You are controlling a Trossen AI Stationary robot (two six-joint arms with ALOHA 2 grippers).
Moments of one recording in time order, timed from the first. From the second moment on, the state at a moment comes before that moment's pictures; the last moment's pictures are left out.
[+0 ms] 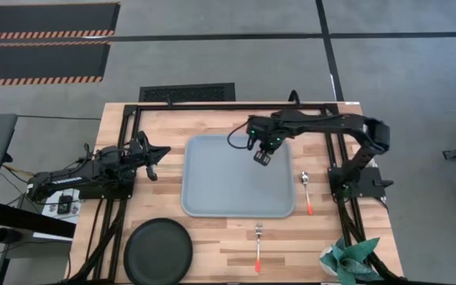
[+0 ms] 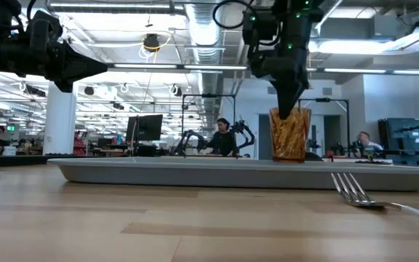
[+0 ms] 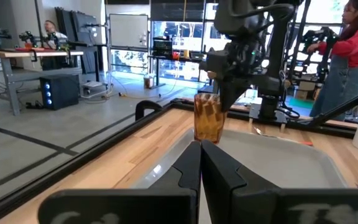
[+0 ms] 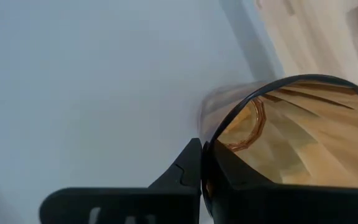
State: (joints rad) left arm 0.21 0.03 0.02 0.05 -0.15 -0.07; right arm -0.28 1.69 1.36 -1.04 0.11 0.23
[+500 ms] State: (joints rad) left arm 0.21 0.03 0.02 0.05 -0.15 -0.07; right arm -0.32 1.70 1.36 -1.08 0.05 0.23
